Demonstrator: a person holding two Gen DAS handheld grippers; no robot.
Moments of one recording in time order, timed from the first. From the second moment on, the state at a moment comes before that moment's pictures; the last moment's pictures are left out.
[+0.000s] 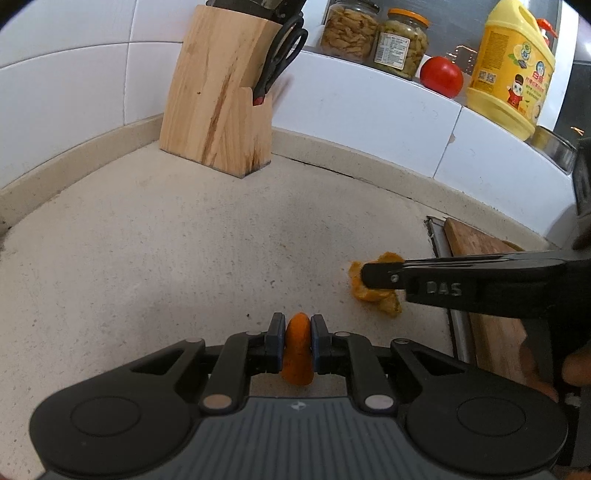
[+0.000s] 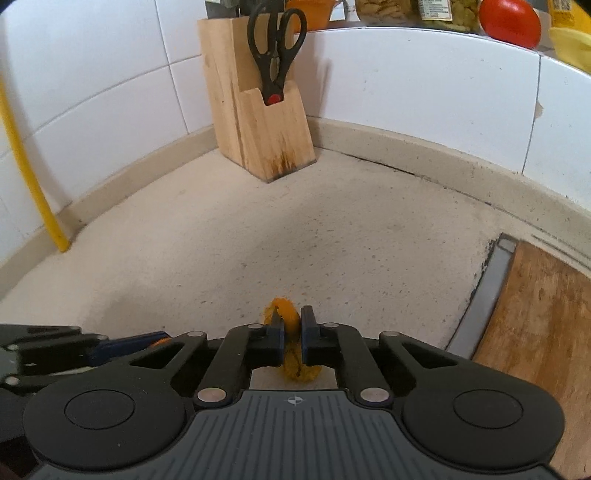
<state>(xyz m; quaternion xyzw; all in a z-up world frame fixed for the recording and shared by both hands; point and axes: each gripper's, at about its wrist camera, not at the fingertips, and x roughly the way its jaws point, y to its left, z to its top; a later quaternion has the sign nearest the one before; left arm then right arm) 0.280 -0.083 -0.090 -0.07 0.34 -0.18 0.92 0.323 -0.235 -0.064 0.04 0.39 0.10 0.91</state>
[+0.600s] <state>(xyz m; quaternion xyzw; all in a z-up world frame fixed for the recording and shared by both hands) 0.261 -0.067 -0.070 -0.08 0.31 -0.17 0.93 0.291 -0.283 -0.028 0.18 0.37 0.11 0.91</state>
